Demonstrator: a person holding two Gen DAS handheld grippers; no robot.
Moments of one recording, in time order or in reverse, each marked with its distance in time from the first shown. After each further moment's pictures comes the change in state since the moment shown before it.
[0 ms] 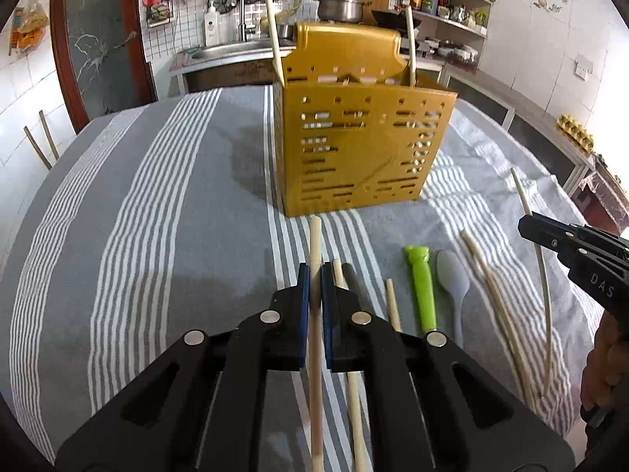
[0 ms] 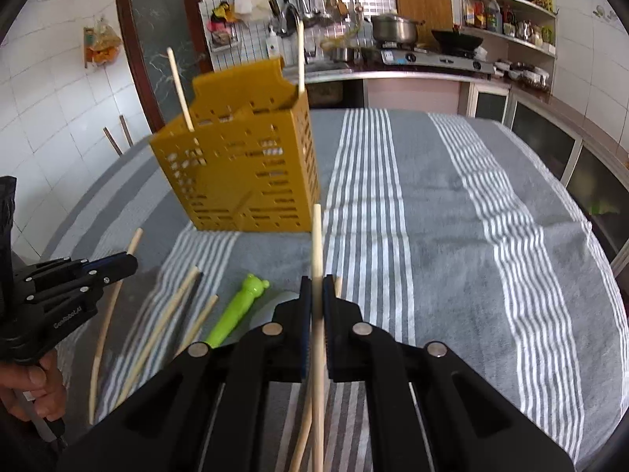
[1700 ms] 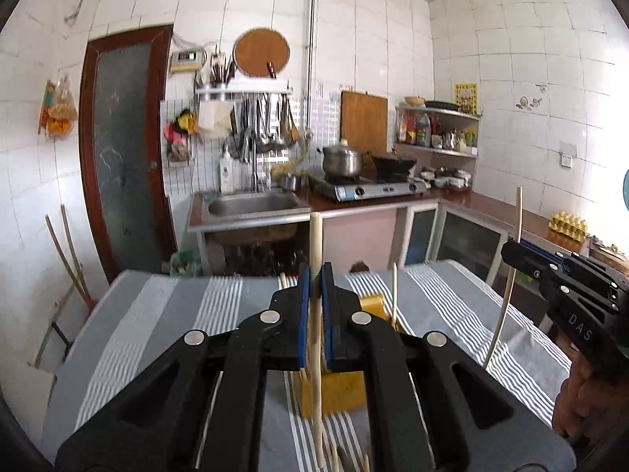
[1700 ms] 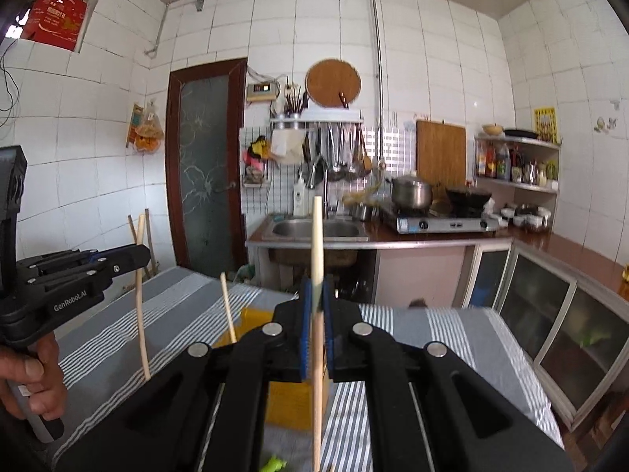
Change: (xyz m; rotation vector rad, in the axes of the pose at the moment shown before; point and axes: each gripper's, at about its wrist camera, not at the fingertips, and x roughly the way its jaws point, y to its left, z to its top) left arm -0.130 -0.002 0.140 0.021 -0.511 0.038; right arm -0.096 0.038 0.141 -0.156 -0.518 0.020
